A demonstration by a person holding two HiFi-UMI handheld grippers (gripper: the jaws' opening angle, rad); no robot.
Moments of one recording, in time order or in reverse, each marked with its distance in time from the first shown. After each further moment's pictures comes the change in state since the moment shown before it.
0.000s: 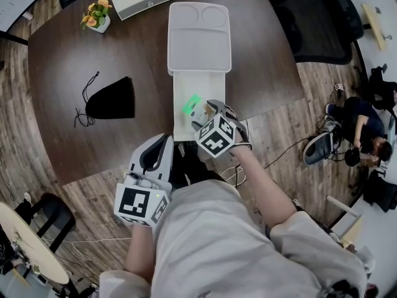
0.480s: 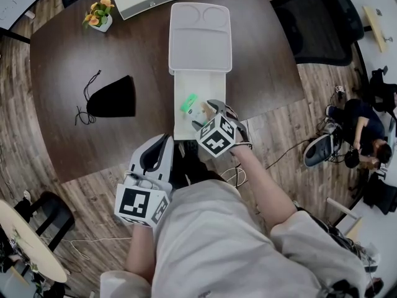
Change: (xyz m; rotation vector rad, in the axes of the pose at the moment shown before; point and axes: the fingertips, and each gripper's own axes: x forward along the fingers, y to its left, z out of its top) left arm -0.005 -0.002 -0.001 -0.003 -0.010 0.016; right arm -0.001 0.001 0.001 -0.006 -0.014 0.006
